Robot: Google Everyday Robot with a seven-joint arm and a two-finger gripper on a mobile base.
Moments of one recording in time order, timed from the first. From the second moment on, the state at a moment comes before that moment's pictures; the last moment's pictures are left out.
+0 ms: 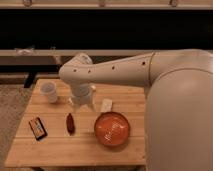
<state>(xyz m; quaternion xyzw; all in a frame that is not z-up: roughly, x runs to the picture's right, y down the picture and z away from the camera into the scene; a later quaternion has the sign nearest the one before) -0.104 0.103 0.704 -0.26 0.23 0.64 0.68</state>
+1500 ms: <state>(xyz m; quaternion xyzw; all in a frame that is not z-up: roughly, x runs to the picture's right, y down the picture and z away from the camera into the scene) 0.082 0.127 0.664 -0.25 0.25 0.73 0.58</state>
